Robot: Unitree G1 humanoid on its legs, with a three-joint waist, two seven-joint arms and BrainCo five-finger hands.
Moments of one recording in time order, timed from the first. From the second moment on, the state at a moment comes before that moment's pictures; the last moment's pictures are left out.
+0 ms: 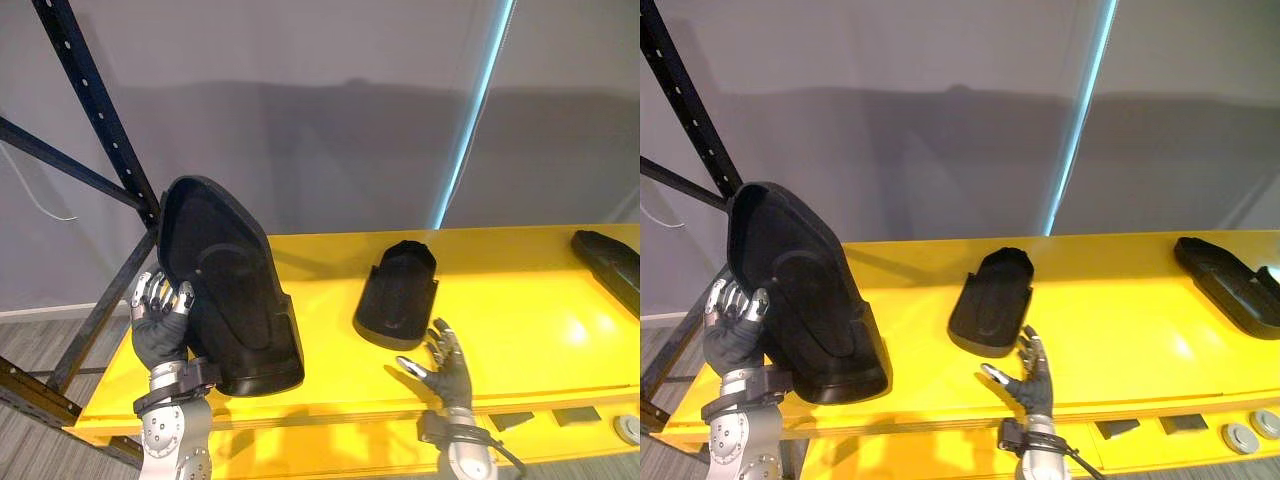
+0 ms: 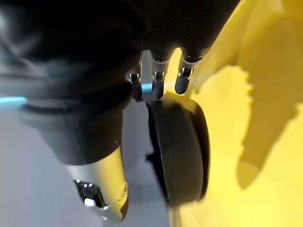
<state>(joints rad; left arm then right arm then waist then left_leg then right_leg) -0.02 0.19 0.07 -0.29 -0.52 -0.30 0.28 0.17 0.04 0.13 -0.07 0.07 -0.20 -0.14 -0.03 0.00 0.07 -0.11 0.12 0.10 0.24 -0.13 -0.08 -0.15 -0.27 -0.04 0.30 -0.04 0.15</state>
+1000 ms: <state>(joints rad) -0.39 0.67 0.24 0.36 -0.45 -0.12 0.28 0.36 -0.10 -0.09 -0.42 -0.07 -0.22 -0.17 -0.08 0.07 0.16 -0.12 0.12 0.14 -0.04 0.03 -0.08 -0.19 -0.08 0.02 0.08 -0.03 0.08</state>
